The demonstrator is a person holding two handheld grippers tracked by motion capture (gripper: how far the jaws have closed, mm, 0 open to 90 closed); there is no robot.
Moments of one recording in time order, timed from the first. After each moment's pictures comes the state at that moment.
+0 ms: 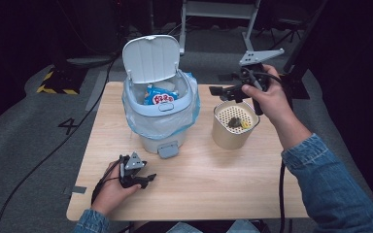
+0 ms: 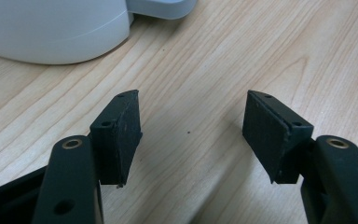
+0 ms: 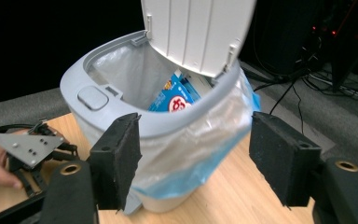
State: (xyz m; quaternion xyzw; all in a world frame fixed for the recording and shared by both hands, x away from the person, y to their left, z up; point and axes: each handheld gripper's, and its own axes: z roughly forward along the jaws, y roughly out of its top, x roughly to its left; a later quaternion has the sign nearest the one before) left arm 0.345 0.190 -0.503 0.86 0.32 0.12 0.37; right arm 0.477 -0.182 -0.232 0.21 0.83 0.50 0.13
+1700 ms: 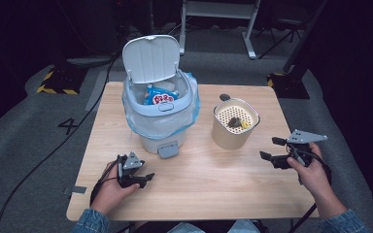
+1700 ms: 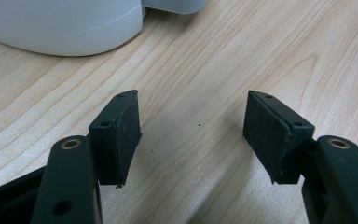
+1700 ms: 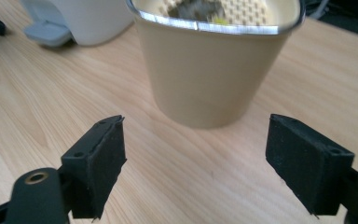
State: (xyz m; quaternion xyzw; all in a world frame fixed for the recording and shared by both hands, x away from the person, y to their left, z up) left arm 0.345 0.192 -0.504 0.86 0.34 0.13 0.37; right arm 0.384 -0.342 -0.411 0.34 0.82 0.42 0.18
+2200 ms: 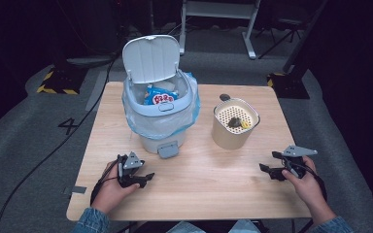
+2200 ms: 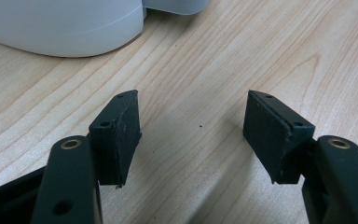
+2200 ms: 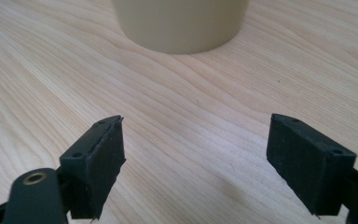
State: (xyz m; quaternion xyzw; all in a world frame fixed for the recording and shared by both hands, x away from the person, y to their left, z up) left arm 0.346 0.192 -0.503 0.86 0.33 0.13 0.36; right arm 0.379 -0.359 -0.478 0.38 0.82 0.38 0.19
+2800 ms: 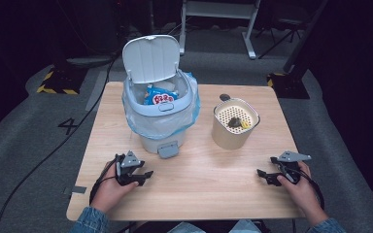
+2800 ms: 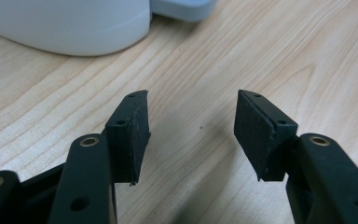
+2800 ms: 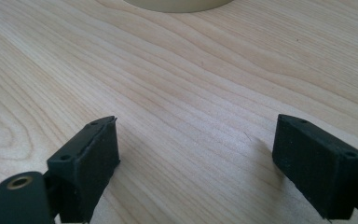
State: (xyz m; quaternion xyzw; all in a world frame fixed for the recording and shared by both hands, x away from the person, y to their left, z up) left arm 0.345 0.199 -0.494 0.85 0.35 0.12 0.38; right arm 0.377 -0.358 -0.504 0.39 0.83 0.36 0.18
